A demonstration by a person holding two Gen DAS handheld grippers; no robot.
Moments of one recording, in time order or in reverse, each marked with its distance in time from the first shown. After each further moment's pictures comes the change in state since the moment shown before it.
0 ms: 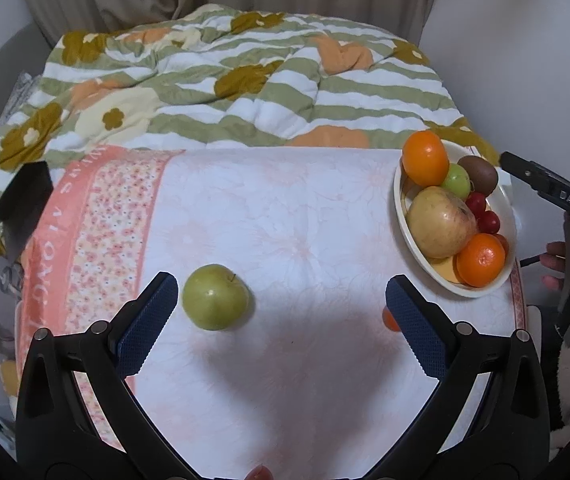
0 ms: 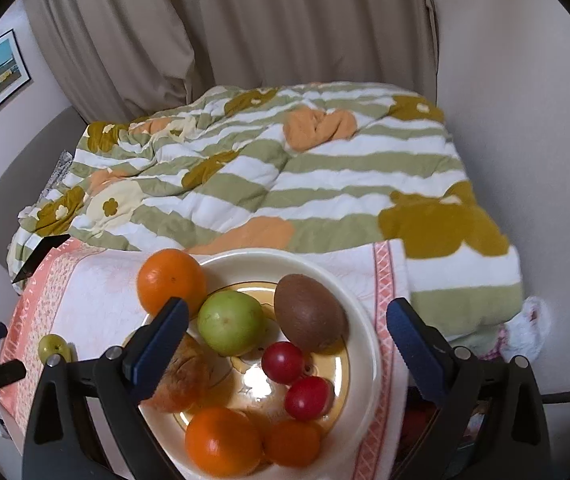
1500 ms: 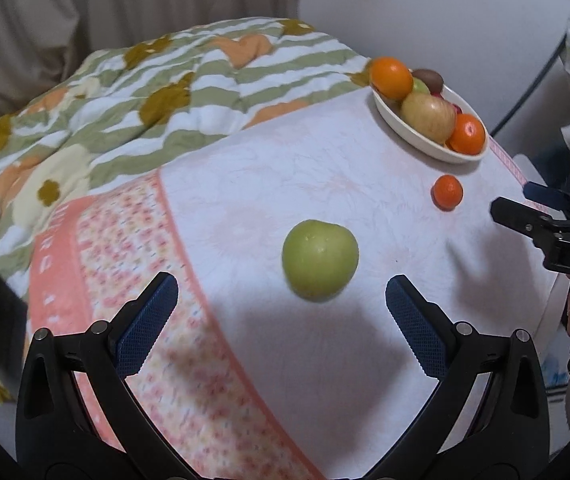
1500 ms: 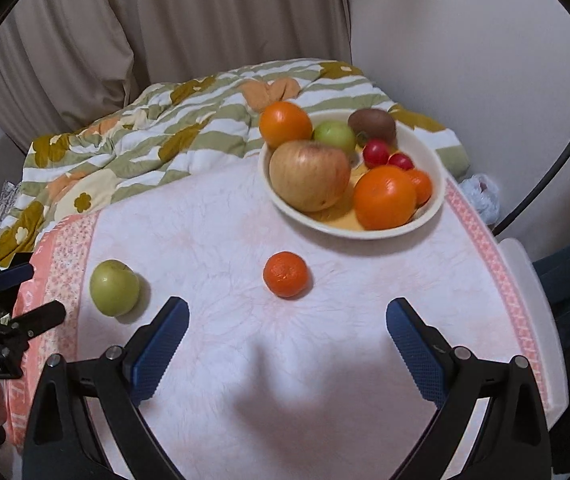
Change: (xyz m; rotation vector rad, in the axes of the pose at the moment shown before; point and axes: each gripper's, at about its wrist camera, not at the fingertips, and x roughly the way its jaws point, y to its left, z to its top) left arm 0.038 0.109 -0.025 0.475 -0.034 -0.289; right arm -0.041 0.187 -0.136 0.275 0.030 -0.288
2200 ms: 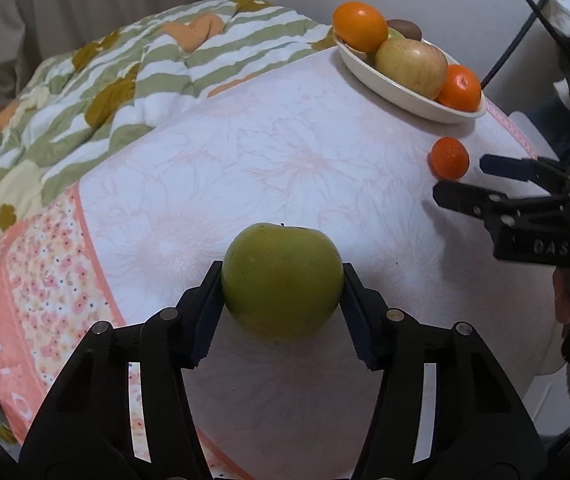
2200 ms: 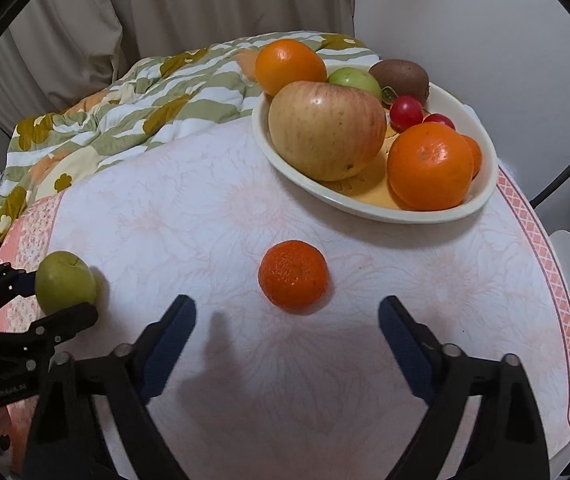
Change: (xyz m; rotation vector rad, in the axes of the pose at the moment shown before) left arm 0.062 -0.024 0.004 0.115 0.063 -0.075; right arm 0.063 0.004 0.000 -0.012 0.080 -0.024
